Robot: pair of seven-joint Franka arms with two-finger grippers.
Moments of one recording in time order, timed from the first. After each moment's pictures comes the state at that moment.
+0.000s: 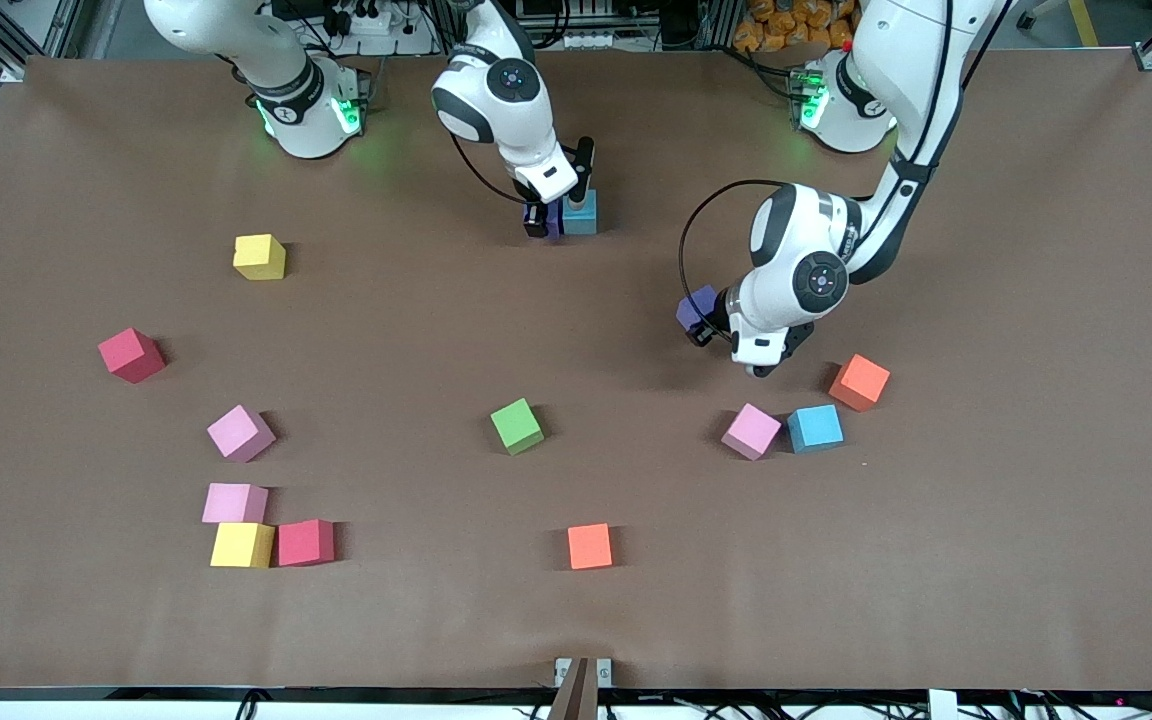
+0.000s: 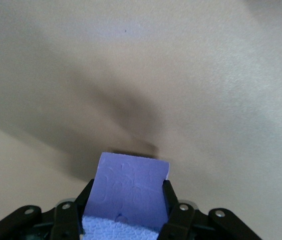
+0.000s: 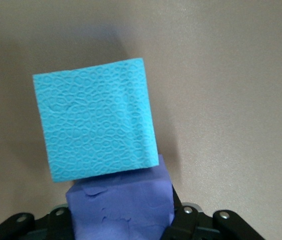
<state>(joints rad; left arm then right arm) -0.44 0.41 -0.09 -2.14 -0.41 2.39 -0.95 1.08 0.33 0.03 -2.38 0.05 2.75 -0.36</state>
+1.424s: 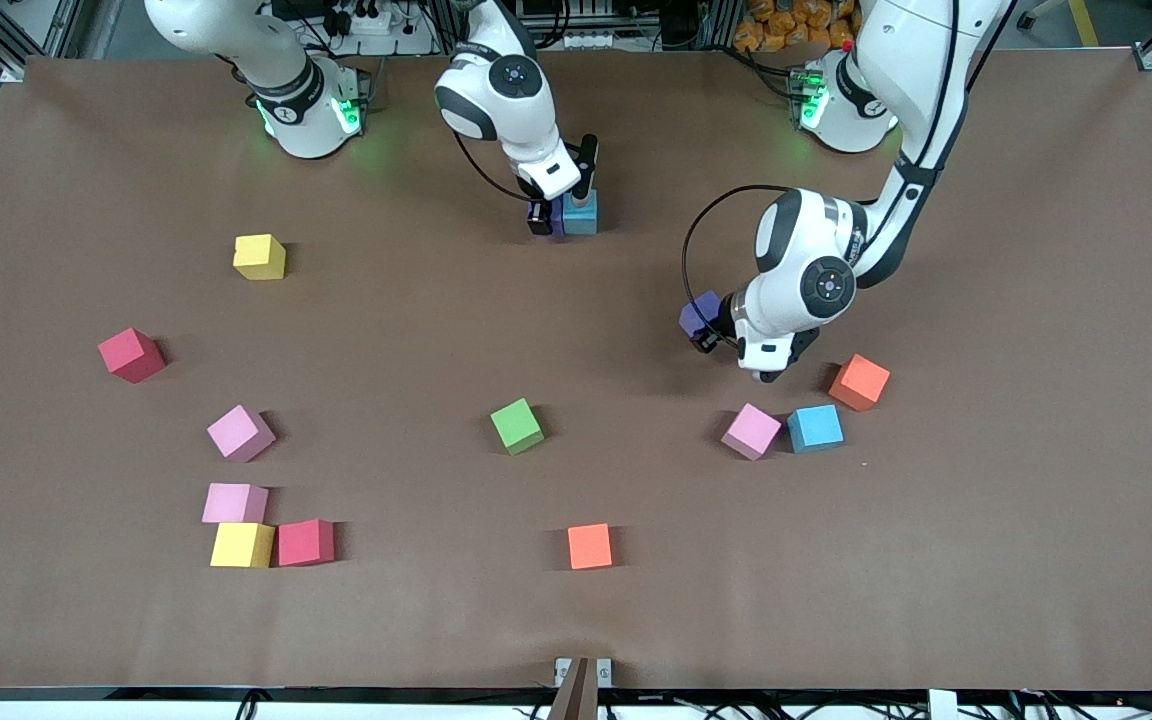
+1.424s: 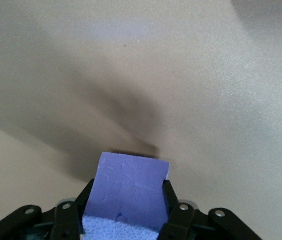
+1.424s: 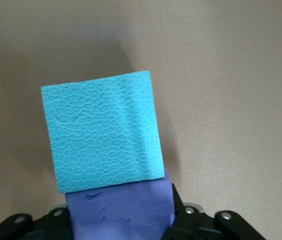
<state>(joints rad) -0.43 0.43 -0.09 -2.12 -0.41 2.39 -0.95 1.09 0.34 0.03 -2.38 0.05 2.78 -0.33</state>
